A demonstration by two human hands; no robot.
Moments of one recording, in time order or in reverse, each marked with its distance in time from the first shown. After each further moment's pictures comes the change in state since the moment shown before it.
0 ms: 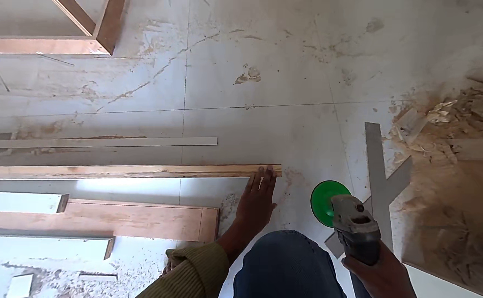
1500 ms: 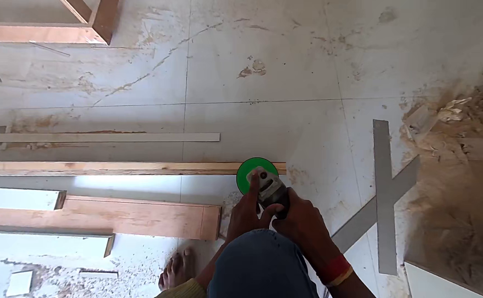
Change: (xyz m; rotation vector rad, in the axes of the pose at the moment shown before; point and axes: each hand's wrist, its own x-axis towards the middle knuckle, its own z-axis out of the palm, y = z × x) left_hand -0.053 0.002 -0.045 -0.789 0.301 -0.360; right_hand 0.019 -0.178 0.070 -0.391 -0.438 -0.192
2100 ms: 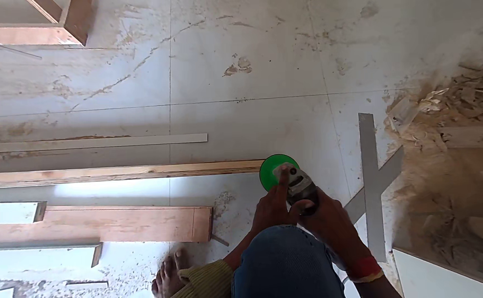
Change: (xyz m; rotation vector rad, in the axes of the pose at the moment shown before) left_hand 0.012 0.042 0.060 -0.057 -0.102 0.183; right_hand -0.002 0.078 -0.014 0.090 0.214 0.058
